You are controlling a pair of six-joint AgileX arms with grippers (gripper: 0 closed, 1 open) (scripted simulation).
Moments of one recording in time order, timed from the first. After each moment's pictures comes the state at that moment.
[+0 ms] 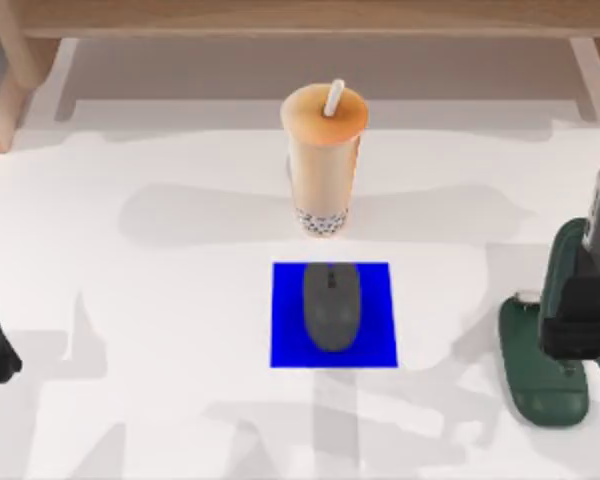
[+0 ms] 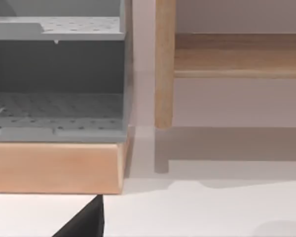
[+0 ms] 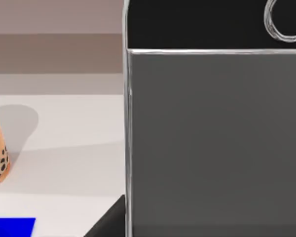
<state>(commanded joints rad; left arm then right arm) 0.00 0.00 0.00 0.00 0.00 0.00 0.89 0.72 0.42 -0.20 0.85 0.39</state>
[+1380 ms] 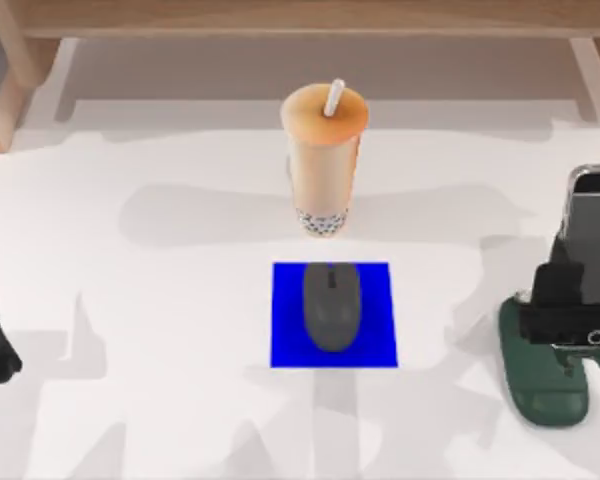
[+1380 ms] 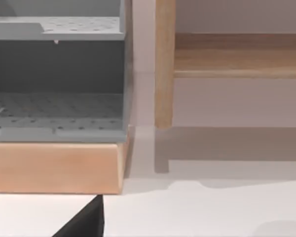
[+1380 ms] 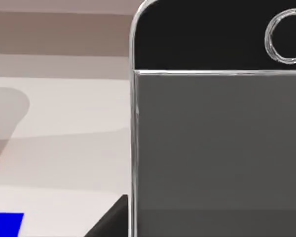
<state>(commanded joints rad) 0.00 0.00 0.00 0.00 0.00 0.00 0.79 0.86 0.40 -0.04 0.75 0.33</state>
